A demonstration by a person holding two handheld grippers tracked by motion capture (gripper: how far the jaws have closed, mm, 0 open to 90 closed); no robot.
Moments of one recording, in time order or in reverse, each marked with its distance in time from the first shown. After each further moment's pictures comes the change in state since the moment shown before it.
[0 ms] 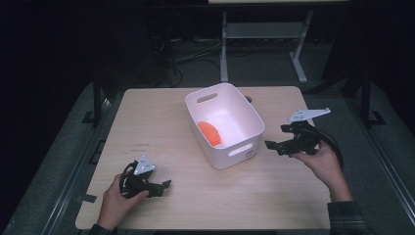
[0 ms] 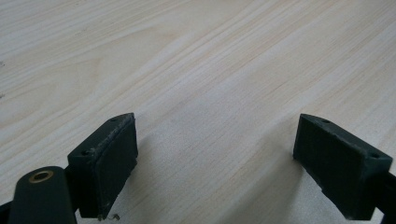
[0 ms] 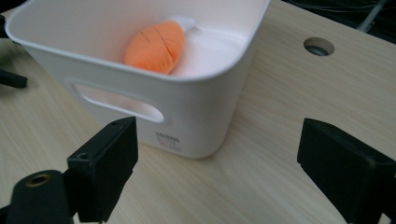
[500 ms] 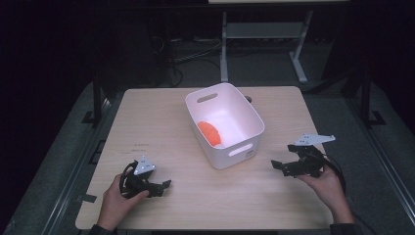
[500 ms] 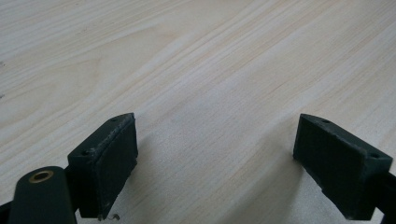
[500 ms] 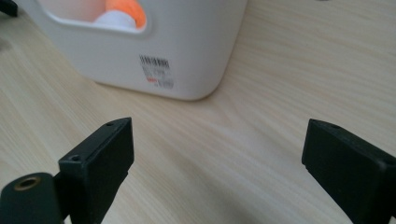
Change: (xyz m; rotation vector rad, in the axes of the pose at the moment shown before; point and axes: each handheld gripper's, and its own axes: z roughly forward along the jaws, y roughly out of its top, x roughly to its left) left arm 0.000 0.000 0.000 0.003 0.000 0.002; right arm 0.001 -0.070 0.011 -0.004 -0.023 0.050
